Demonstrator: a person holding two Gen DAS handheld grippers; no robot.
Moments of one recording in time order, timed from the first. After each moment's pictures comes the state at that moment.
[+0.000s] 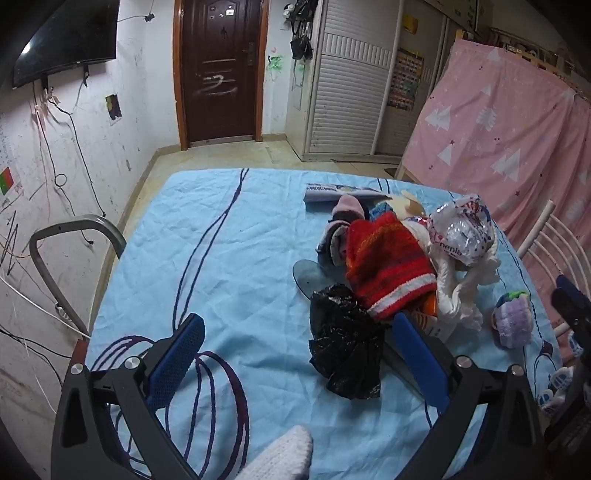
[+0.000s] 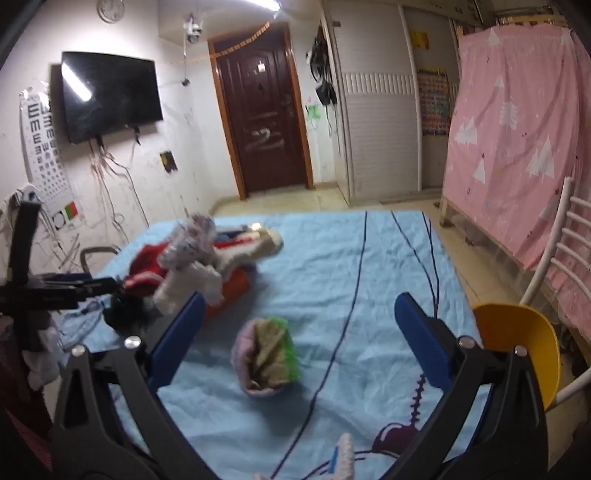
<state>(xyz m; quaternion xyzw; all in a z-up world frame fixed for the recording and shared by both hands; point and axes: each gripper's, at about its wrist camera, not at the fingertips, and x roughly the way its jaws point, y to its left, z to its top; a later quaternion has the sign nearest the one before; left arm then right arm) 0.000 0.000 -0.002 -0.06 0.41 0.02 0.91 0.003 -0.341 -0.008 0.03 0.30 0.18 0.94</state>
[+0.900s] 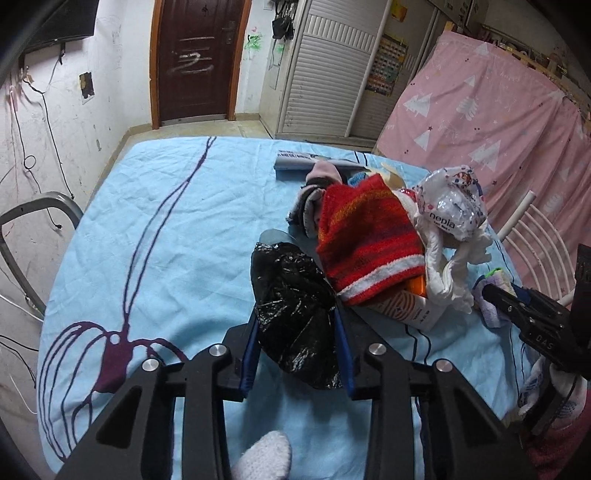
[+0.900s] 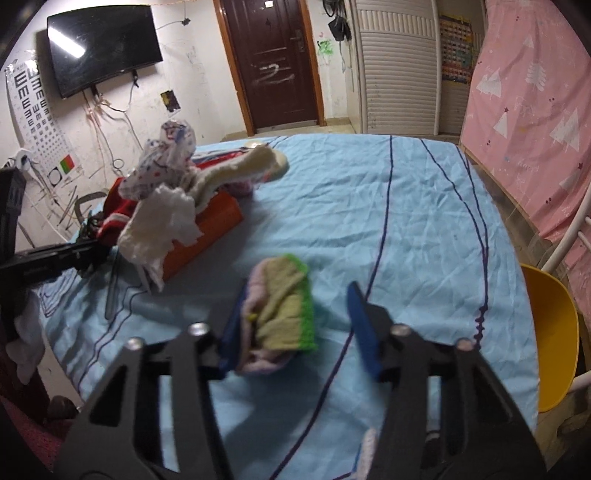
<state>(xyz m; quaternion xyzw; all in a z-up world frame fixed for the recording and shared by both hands) 0.014 -0.005 -0.027 -0.10 0.44 -0.04 0.89 0.038 -0.319 -0.044 0.00 0.40 0.21 0.89</state>
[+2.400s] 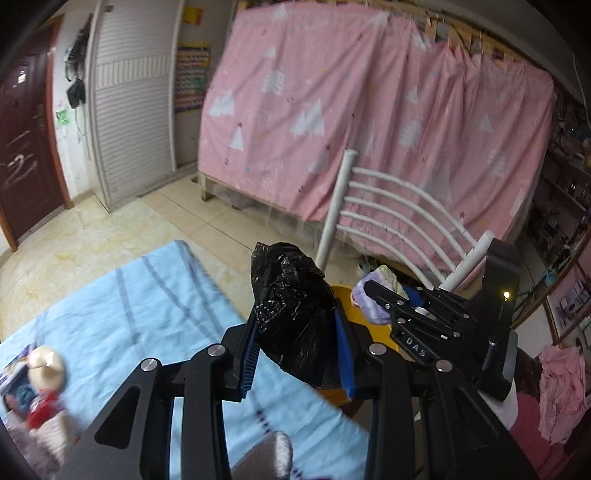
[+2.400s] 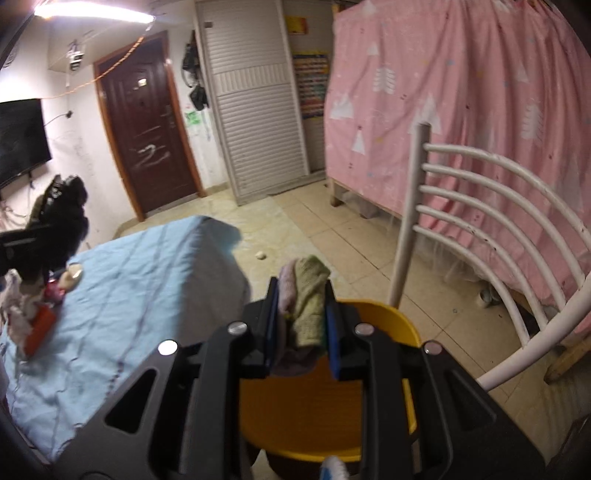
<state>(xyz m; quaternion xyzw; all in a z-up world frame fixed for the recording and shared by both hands) 0.104 -0.371 0.060 0.04 0.38 -0.33 0.86 0.068 -0.577 -0.033 0.08 0.30 -0.03 0.95</state>
